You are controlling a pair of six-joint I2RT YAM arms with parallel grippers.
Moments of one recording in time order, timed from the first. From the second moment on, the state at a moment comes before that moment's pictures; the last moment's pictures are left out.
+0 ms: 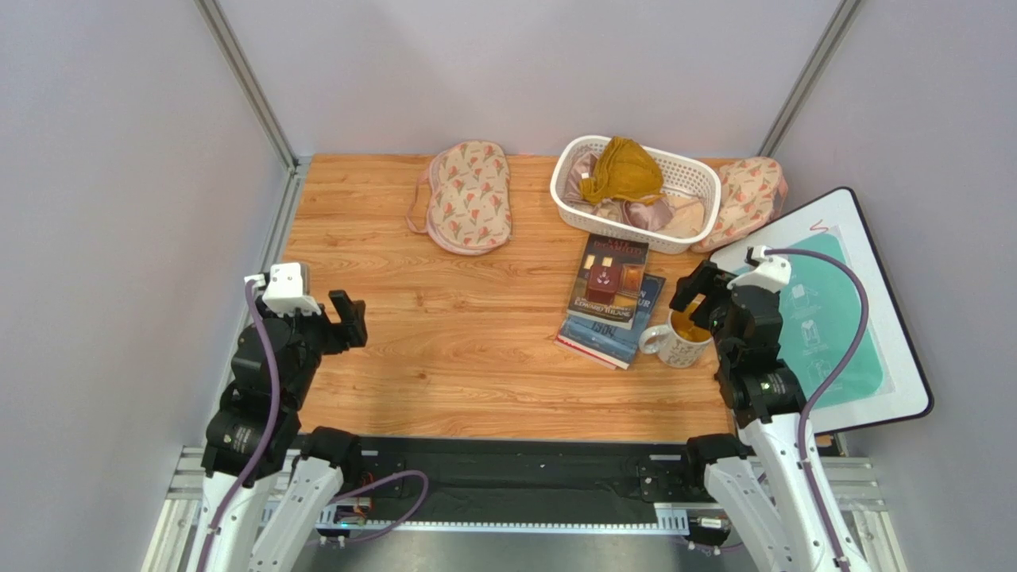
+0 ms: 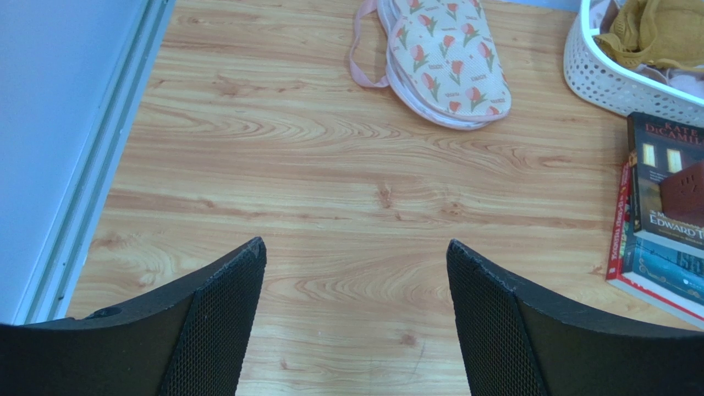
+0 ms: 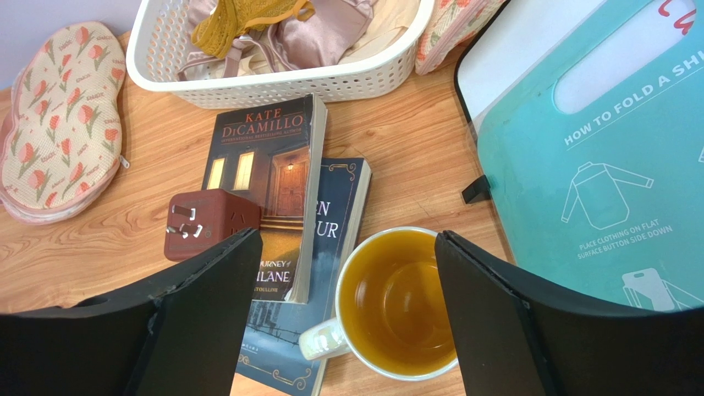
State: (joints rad) left arm -0.23 0.38 0.80 -0.67 -0.18 -0.19; right arm 0.12 0.61 0.62 -0.35 0.23 0.39
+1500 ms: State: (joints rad) left arm -0.23 0.40 0.76 -0.72 -0.04 -0.26; right arm -0.31 1.56 1.40 -0.59 -0.05 0.52
